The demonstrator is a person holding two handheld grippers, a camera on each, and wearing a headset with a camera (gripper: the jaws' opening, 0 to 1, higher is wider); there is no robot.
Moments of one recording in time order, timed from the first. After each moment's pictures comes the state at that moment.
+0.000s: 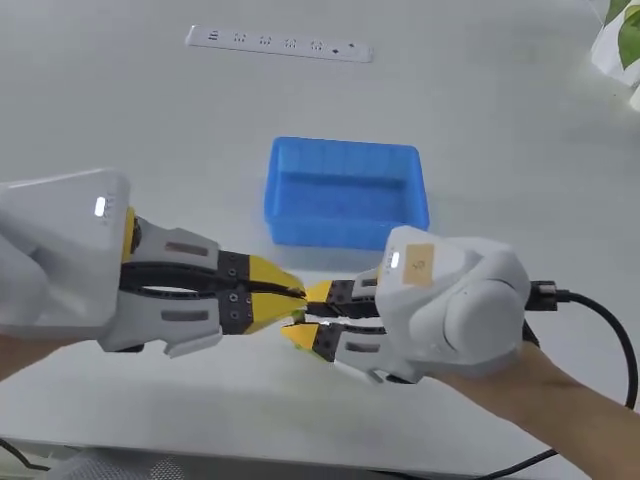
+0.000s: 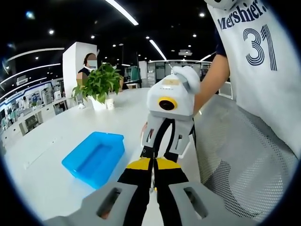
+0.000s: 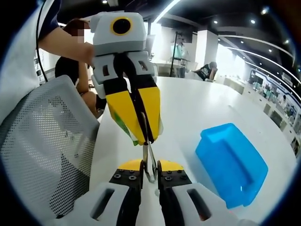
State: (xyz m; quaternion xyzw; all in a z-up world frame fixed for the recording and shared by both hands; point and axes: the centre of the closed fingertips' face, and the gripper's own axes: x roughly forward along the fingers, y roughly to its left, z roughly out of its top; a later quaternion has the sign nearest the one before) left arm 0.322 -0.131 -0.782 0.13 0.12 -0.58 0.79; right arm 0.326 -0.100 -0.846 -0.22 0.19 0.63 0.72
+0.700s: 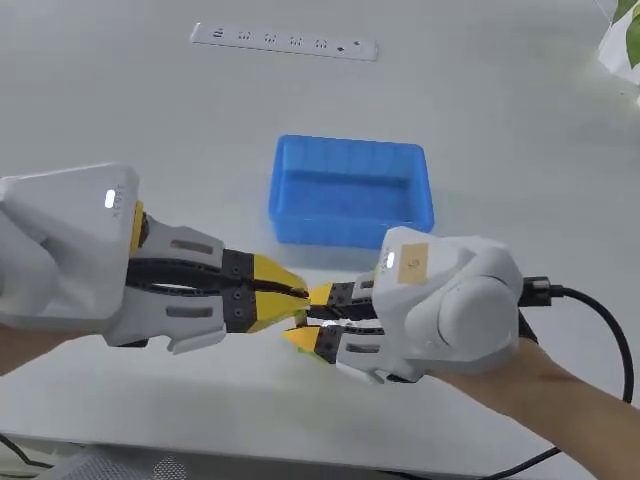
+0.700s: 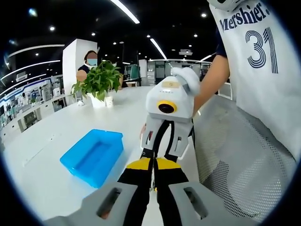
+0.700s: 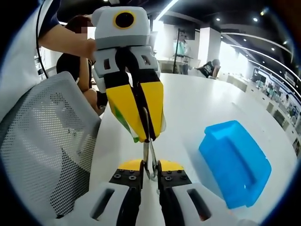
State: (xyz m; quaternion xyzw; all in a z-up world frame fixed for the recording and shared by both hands) left arm 0.321 -0.130 -0.784 0.12 0.14 -0.59 0.79; right arm 0.322 -0.101 -0.855 -0.23 0.21 0.64 0.70
